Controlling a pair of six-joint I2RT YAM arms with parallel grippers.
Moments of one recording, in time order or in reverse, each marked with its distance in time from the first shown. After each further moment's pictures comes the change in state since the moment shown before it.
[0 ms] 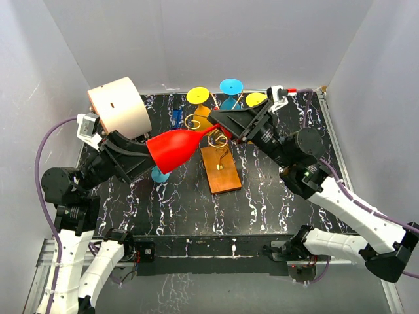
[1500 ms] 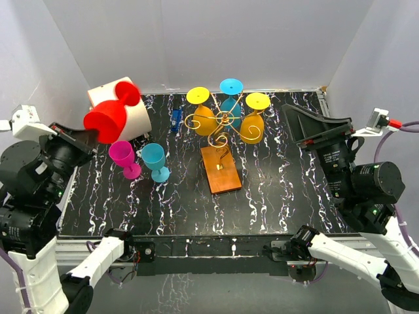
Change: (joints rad) left arm -0.001 0.223 0.775 -1.155 -0.932 0.481; right arm 0.000 -0.348 0.034 -0.307 0.493 -0.540
